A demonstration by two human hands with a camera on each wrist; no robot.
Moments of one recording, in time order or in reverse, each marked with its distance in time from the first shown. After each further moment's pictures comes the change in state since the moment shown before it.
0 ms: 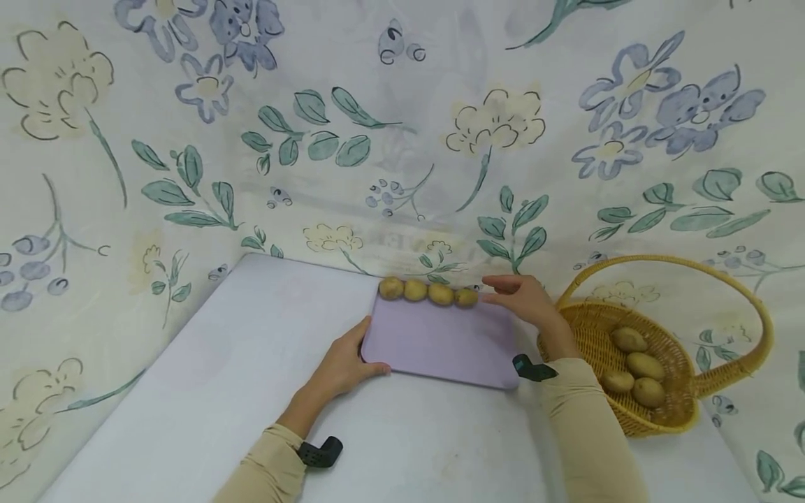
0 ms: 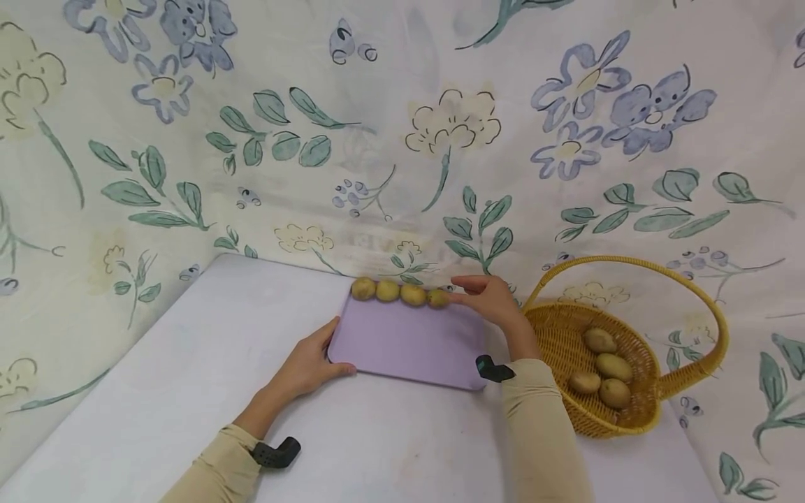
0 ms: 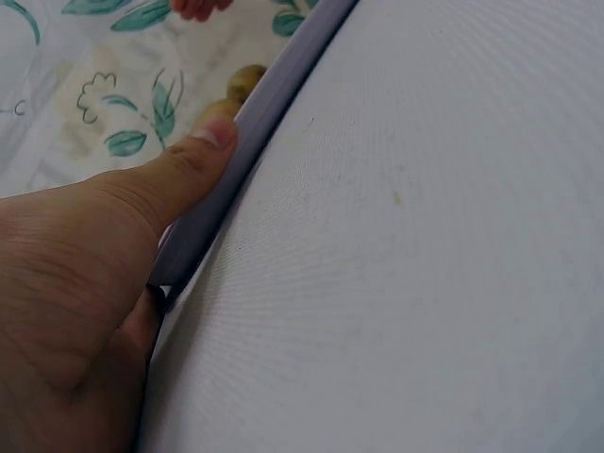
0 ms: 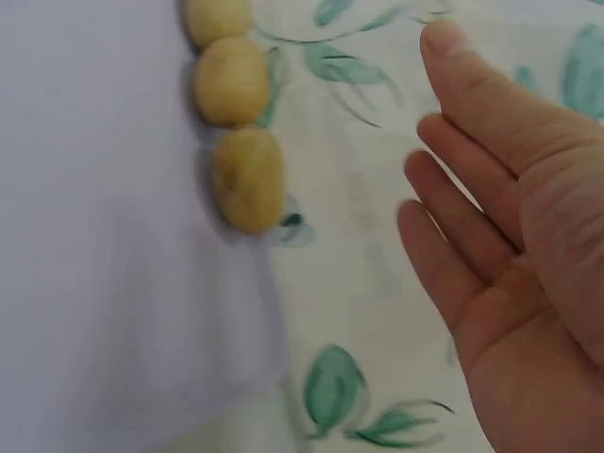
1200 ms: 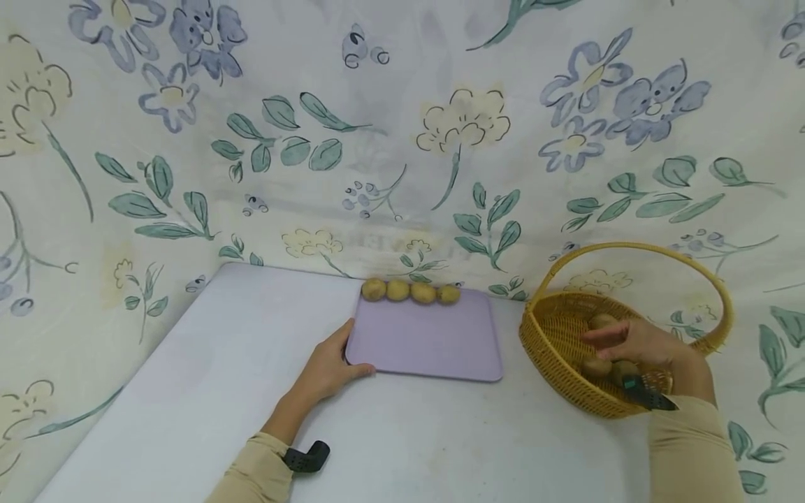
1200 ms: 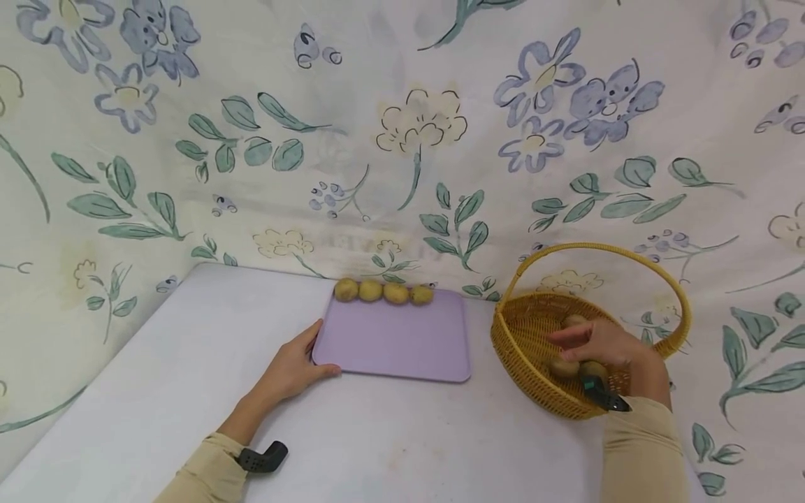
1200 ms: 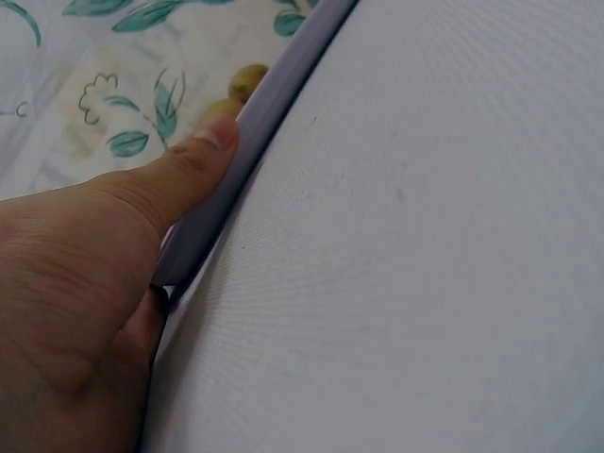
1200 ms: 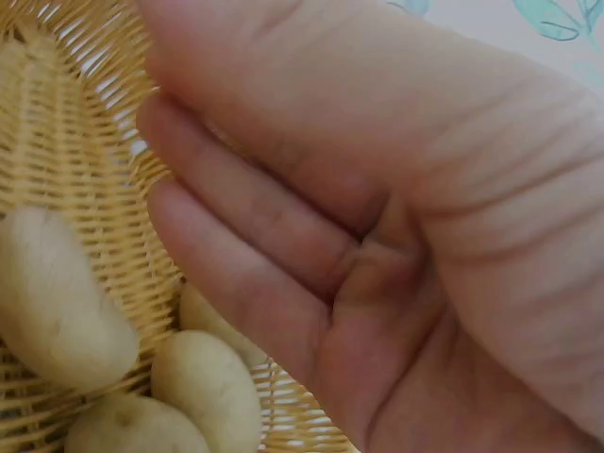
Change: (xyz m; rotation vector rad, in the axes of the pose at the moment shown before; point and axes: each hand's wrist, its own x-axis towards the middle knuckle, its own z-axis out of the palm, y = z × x) left_hand 0.003 -0.002 -0.001 0.009 -0.027 0.013; right_hand -0.140 0.100 -0.153 -0.180 -0.283 0.091
